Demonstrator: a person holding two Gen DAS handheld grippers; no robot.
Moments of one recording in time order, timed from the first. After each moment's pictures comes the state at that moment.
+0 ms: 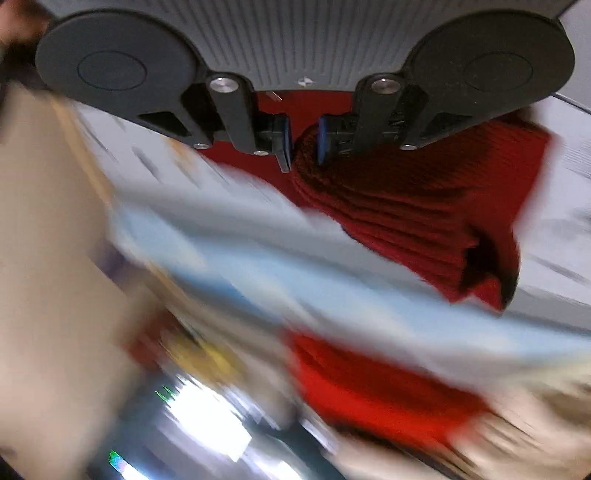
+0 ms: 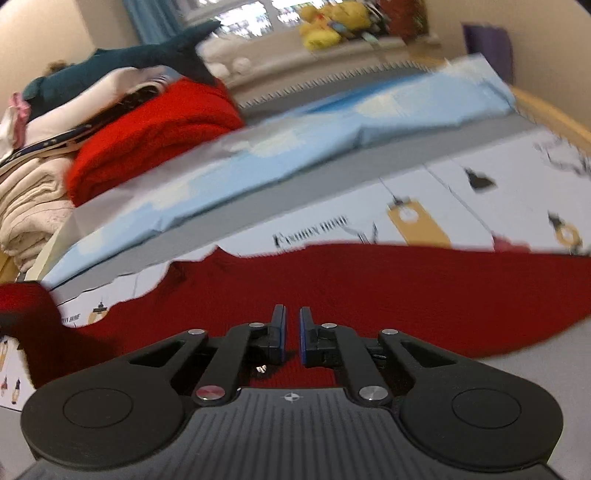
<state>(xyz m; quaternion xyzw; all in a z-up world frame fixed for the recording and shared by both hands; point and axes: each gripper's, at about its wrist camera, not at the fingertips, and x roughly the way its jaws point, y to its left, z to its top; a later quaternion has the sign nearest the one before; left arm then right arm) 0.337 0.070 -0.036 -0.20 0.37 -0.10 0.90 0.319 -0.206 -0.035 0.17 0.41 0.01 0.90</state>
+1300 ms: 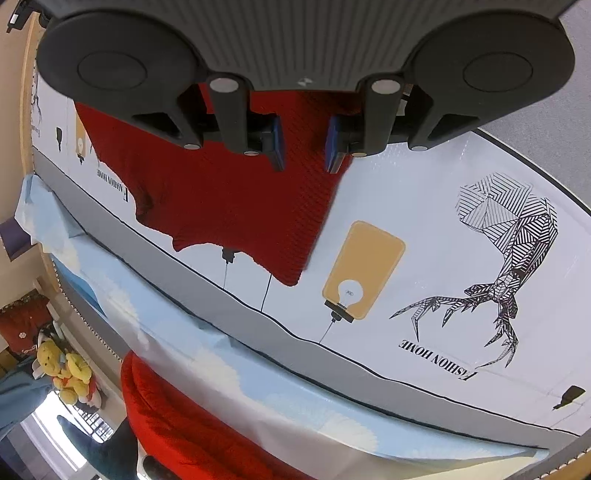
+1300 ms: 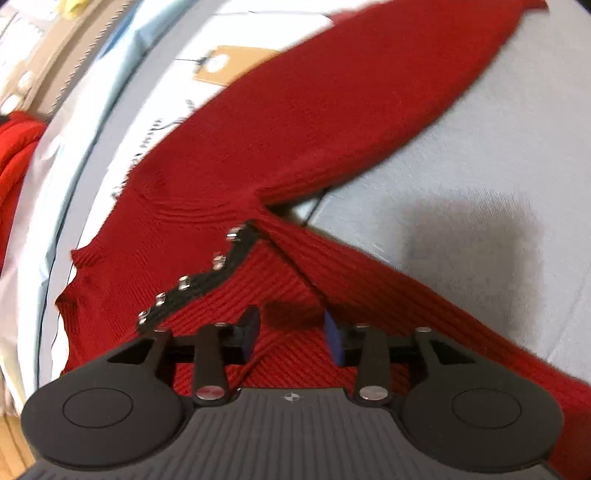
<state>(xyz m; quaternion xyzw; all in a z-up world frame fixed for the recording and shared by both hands) 0.391 0.221 -0.081 -0.27 0.48 0.09 0.83 0.311 -0.248 -0.152 0.41 0.54 -0.20 0.71</state>
